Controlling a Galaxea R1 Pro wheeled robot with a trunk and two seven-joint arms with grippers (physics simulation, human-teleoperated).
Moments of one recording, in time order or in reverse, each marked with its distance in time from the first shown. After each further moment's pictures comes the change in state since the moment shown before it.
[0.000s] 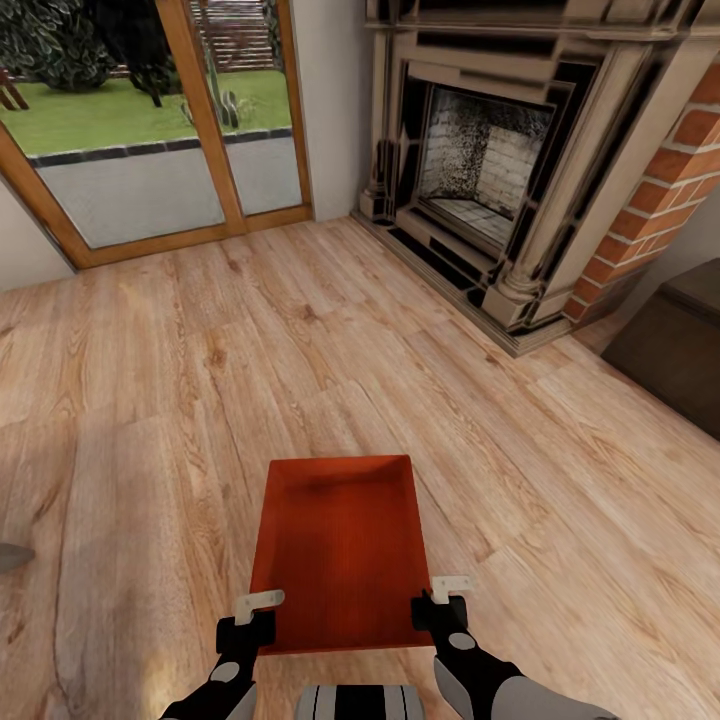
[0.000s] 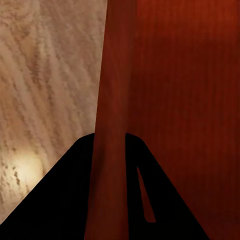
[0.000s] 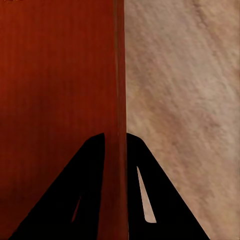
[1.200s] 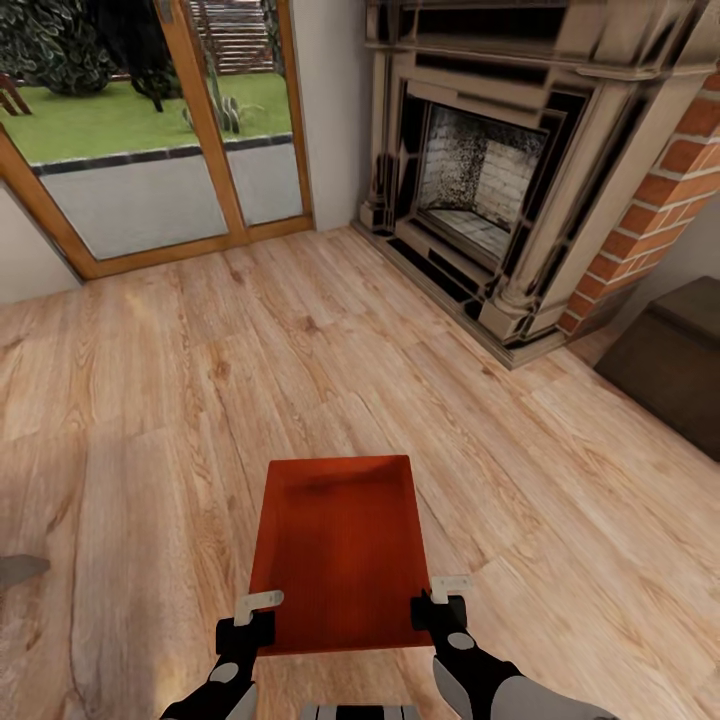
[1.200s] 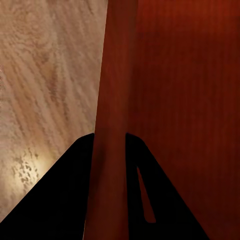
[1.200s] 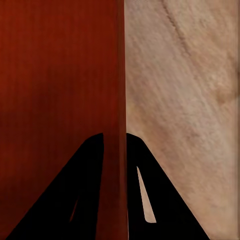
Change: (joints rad) left arm 0.000 0.002 0.000 0.003 0.012 -0.004 -0.005; right arm 0.000 0.002 0.004 -0.002 0.003 0.003 -0.005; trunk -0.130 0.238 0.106
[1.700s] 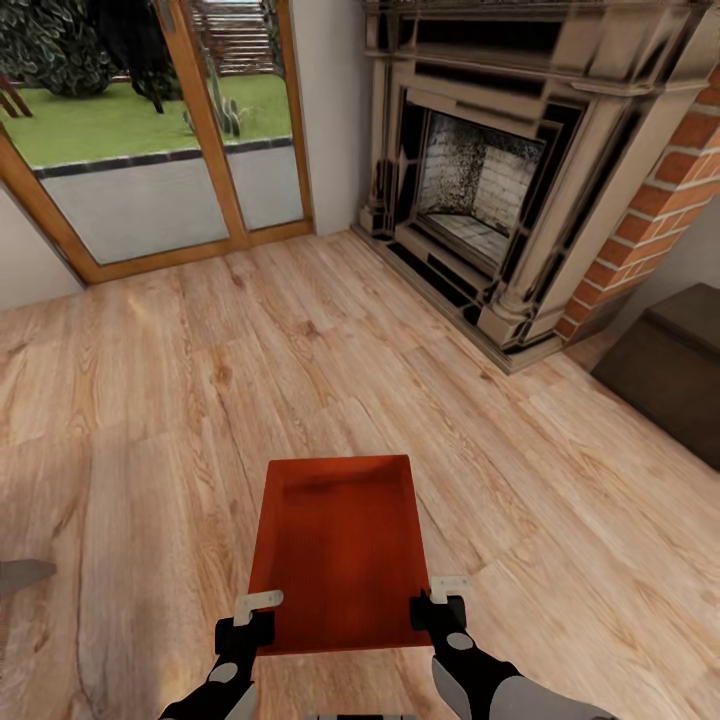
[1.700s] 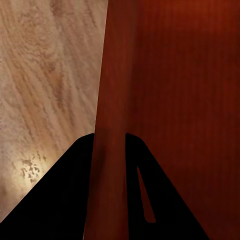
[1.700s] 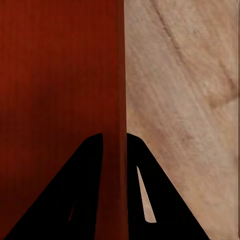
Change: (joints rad) left arm 0.000 0.002 -0.003 -0.001 0.003 -0.002 -0.001; right arm 0.000 0.003 0.007 0.002 -0.010 -0.004 -0.004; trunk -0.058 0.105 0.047
